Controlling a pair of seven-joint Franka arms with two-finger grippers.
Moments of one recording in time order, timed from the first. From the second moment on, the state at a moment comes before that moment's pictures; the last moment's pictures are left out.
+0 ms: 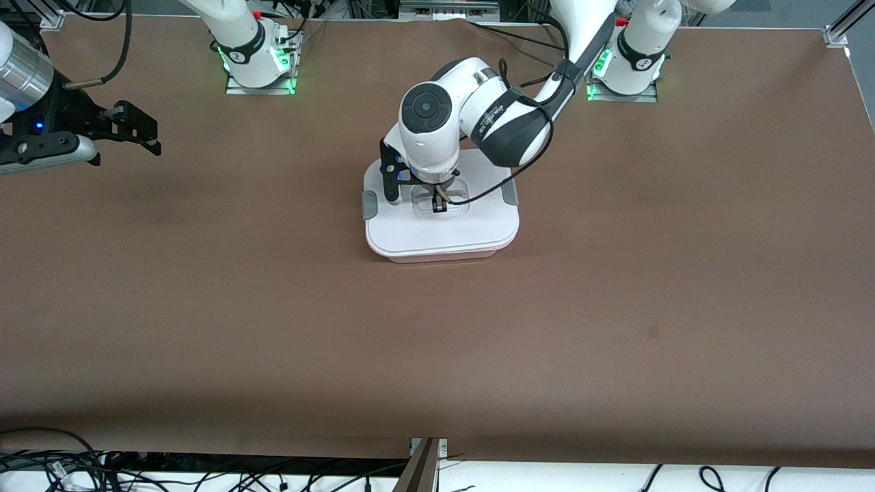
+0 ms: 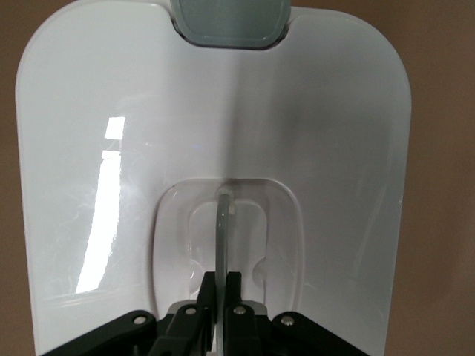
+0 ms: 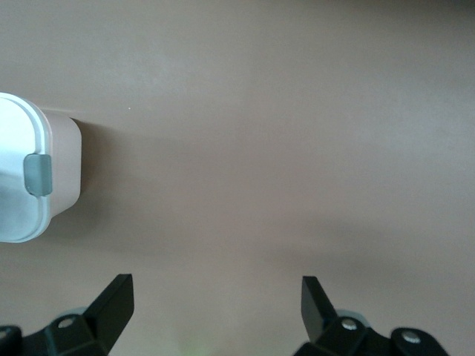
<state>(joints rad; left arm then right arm) -0.74 0.65 -0.08 -1.31 -0.02 1.86 0.62 0.20 -0.02 -0.09 -1.60 0.02 1.56 -0.09</state>
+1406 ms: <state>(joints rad) -0.77 0.66 -0.08 -1.30 0.04 1.87 0.62 0.21 0.00 -0.09 -1.58 -0.02 1.56 -0.09</state>
